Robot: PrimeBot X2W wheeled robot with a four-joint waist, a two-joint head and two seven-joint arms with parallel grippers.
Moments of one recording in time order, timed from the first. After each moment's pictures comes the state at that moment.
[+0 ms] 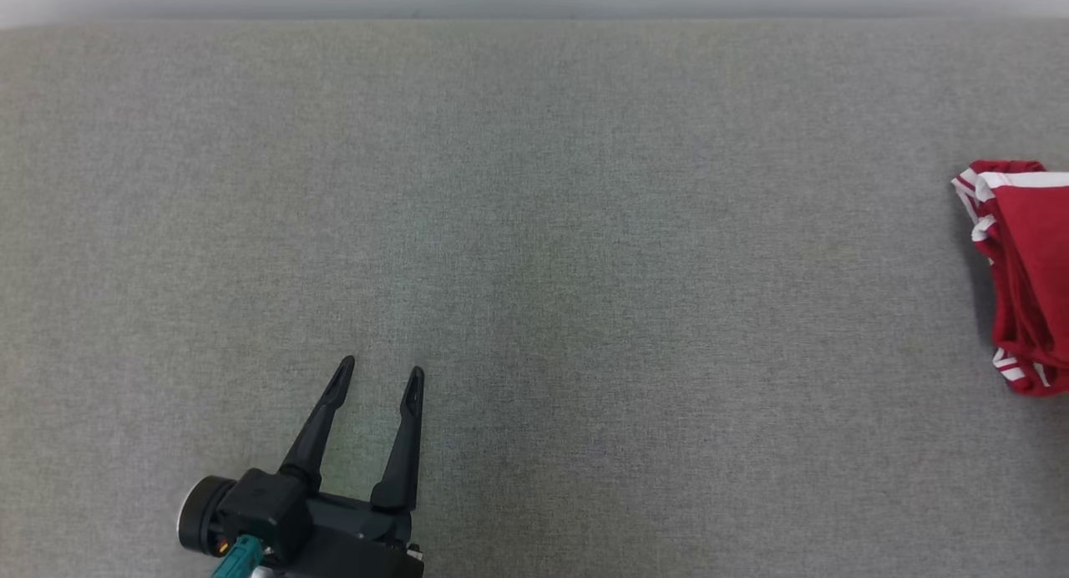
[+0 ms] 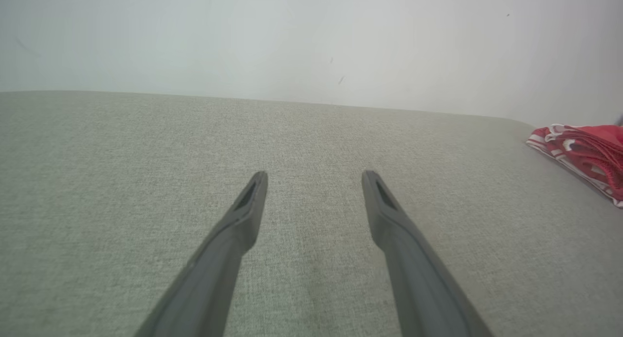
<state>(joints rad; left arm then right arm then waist) -0.14 0.09 -0.21 0.12 -0.23 -0.13 -0.26 -0.61 -0.85 0.27 0.64 0.02 0.13 0.29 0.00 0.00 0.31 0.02</state>
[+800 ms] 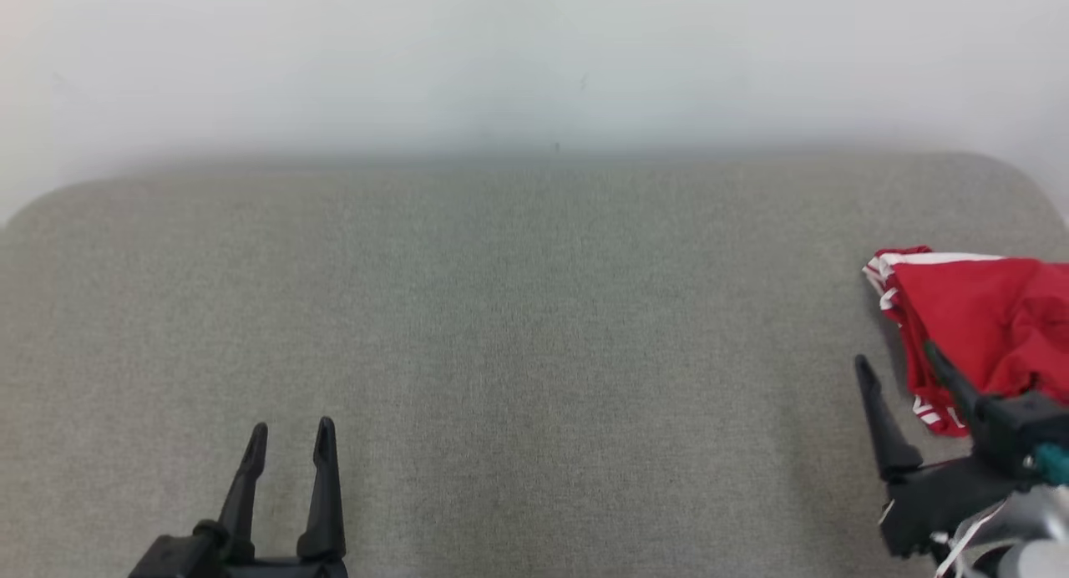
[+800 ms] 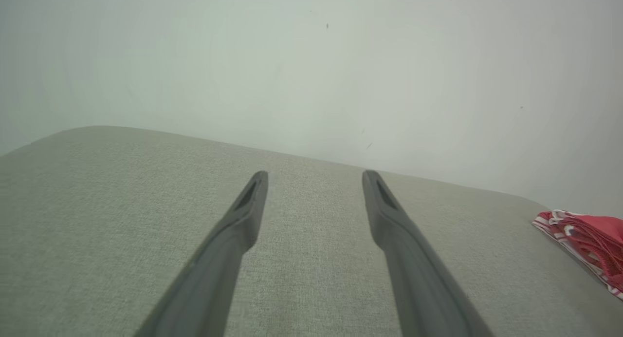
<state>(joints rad) -0.02 0.05 -0.05 0.09 -0.32 -0.13 -0.26 -0.11 -0.35 0.02 0.09 0.19 0.13 0.05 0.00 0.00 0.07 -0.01</state>
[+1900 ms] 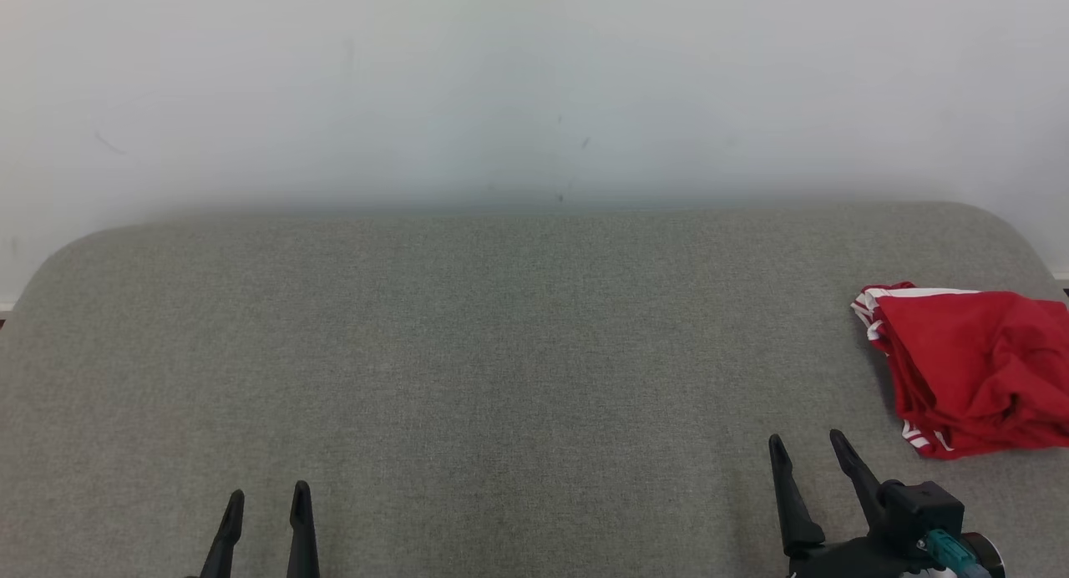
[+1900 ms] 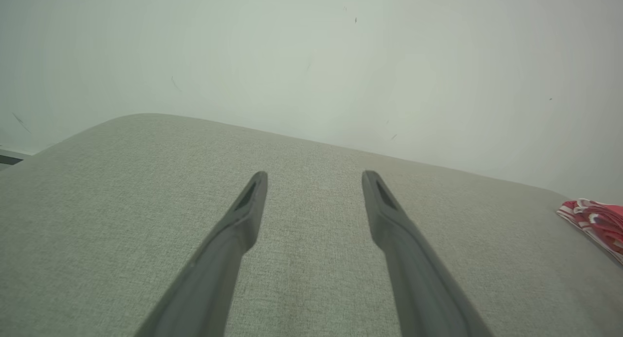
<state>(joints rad) 0.08 0.05 0.01 0.14 -0.29 -0.12 -0.26 -0.04 -0.06 0.01 0.28 0.11 0.13 -0.15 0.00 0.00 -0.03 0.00</state>
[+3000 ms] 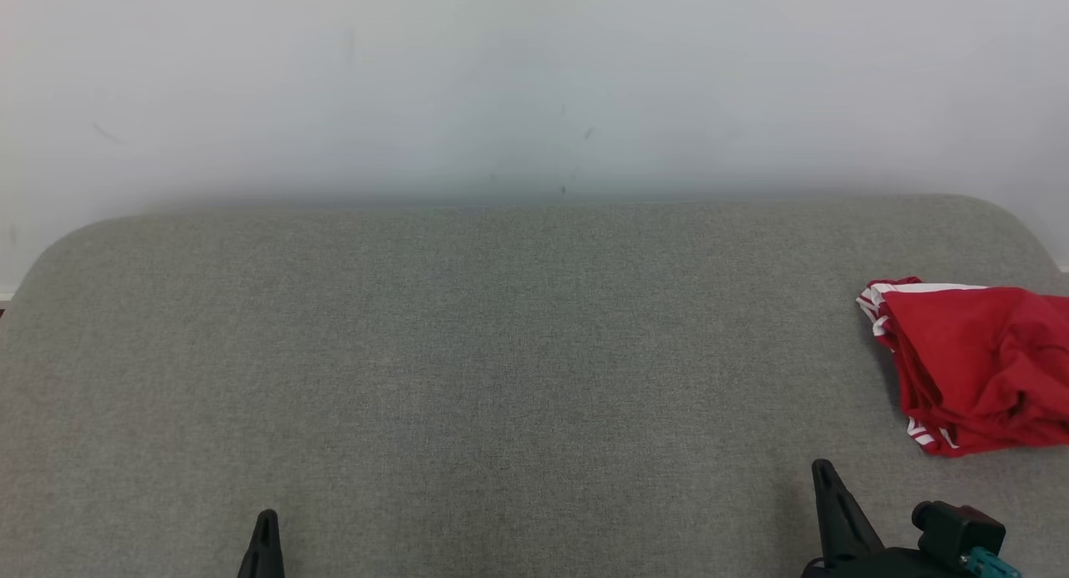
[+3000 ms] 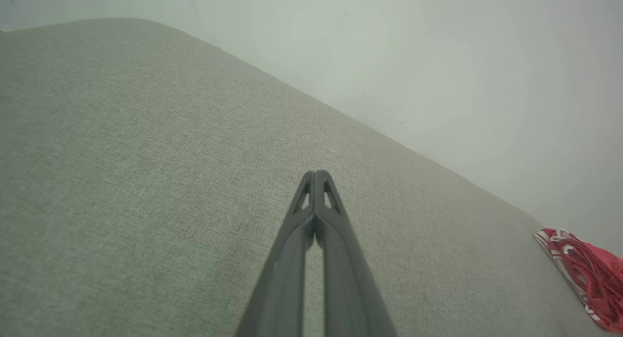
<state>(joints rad) 0.08 0.05 0.01 0.20 -0.54 -0.12 -0.19 -0.01 -0.05 0.00 0.31 0.38 0.13 -0.10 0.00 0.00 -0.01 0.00</state>
